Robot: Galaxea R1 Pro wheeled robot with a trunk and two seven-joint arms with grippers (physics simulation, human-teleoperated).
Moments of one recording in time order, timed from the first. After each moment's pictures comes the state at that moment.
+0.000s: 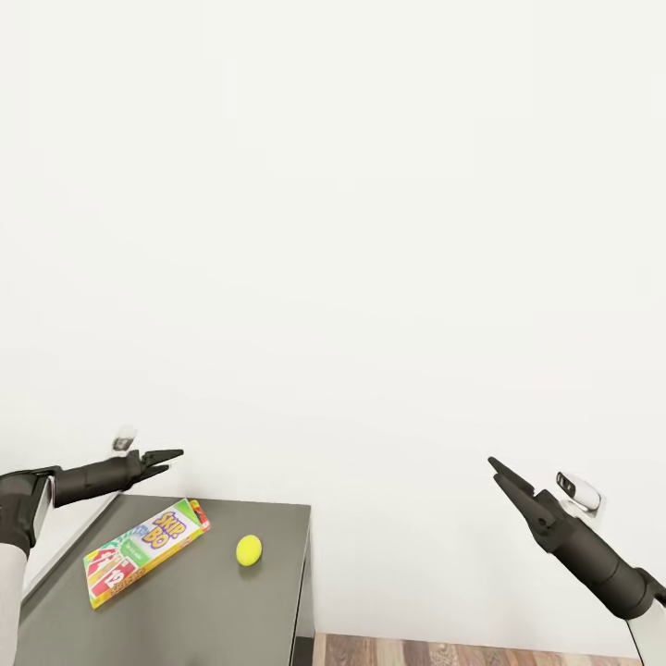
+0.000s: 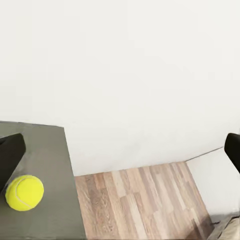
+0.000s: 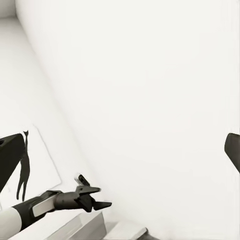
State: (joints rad) left arm -0.77 0.35 0.60 -0.65 -0.33 0.78 -1.36; right arm -0.09 -0.12 -0.42 -1.57 -0.73 0.48 1.16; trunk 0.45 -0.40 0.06
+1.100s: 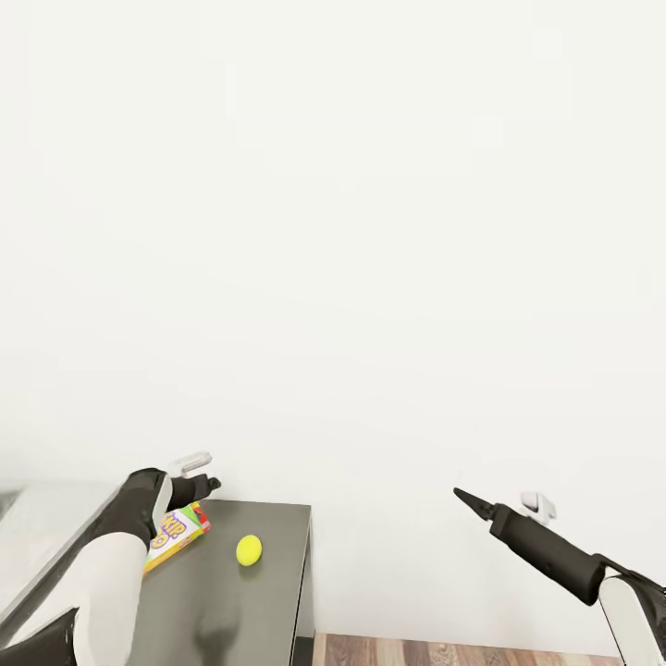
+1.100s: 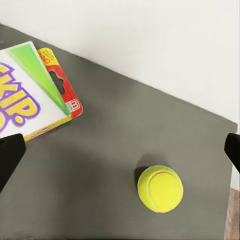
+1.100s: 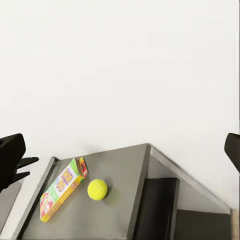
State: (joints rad) left arm -0.79 0.01 0.60 -0.61 -0.32 0.67 -0.18; right arm -0.11 -0.13 -0.33 -1.58 -0.63 0.82 0.48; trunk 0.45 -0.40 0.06
